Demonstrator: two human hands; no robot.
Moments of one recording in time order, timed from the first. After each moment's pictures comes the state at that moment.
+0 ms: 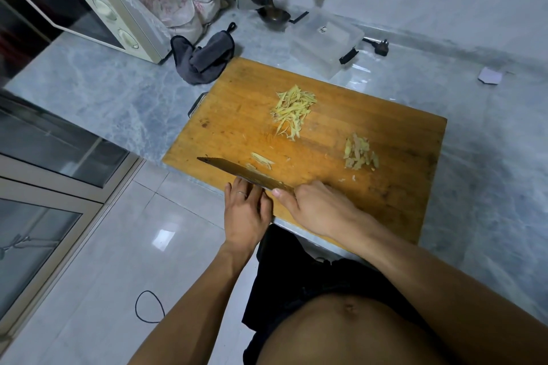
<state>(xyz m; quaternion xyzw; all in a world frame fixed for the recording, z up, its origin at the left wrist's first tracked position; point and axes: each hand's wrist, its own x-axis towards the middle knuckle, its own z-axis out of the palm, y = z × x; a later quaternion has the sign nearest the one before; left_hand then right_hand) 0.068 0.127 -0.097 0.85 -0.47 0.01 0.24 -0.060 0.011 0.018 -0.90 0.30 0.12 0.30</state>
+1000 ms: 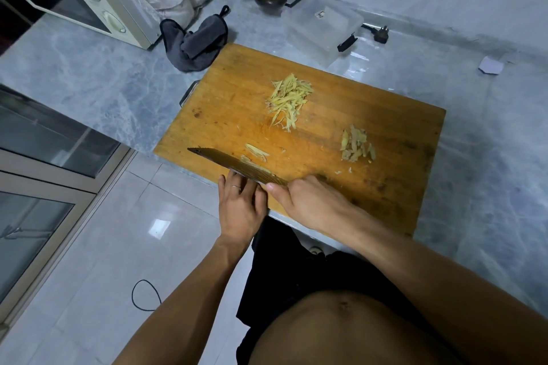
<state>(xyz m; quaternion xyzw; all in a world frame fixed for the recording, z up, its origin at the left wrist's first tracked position) 0.066 0.127 -0.105 0.86 -0.45 0.02 0.25 -0.057 0.011 0.015 -0.88 0.31 0.15 0.34</state>
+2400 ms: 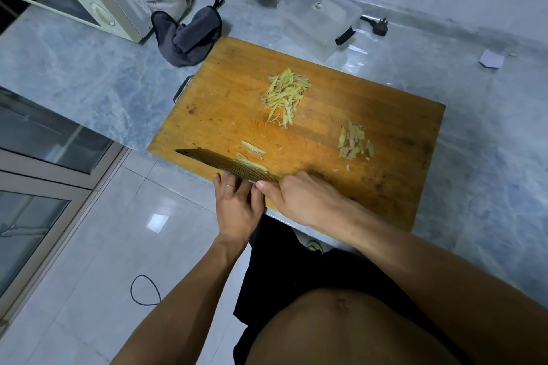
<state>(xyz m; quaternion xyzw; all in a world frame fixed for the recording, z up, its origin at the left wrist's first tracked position) 0.069 0.124 -0.122 0.87 -0.41 0.03 0.27 -0.046 0.007 0.017 -0.88 0.29 0.16 0.33</state>
